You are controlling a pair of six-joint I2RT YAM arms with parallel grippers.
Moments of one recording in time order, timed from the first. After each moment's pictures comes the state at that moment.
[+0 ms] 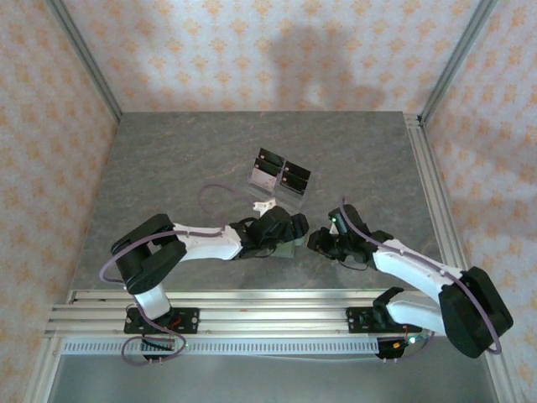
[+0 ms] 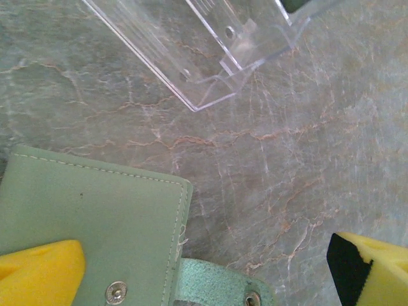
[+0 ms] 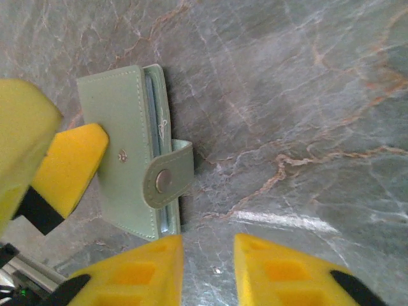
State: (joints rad) left arm -0.92 1.71 0.85 0.10 -0.18 -1.20; right arm 0.57 1.14 0.46 -0.26 -0.31 0.90
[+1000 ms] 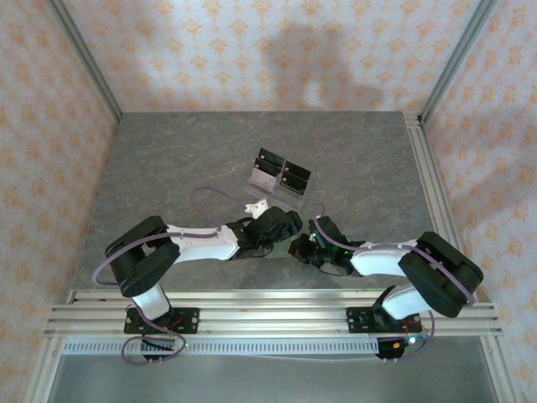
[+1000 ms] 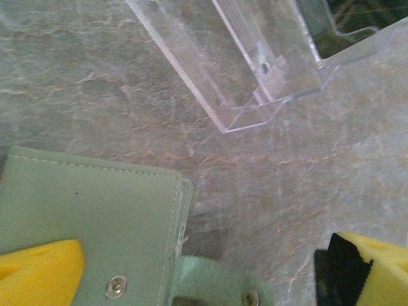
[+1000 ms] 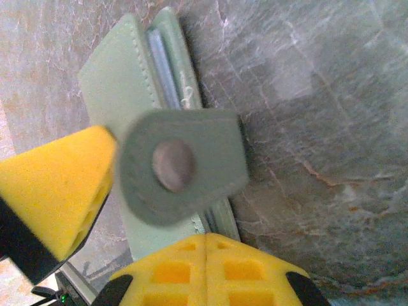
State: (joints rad) left arm -0.92 1.67 0.87 -0.04 -0.24 -1.29; right arm 0.75 1.41 0.36 0.28 -0.27 1.15
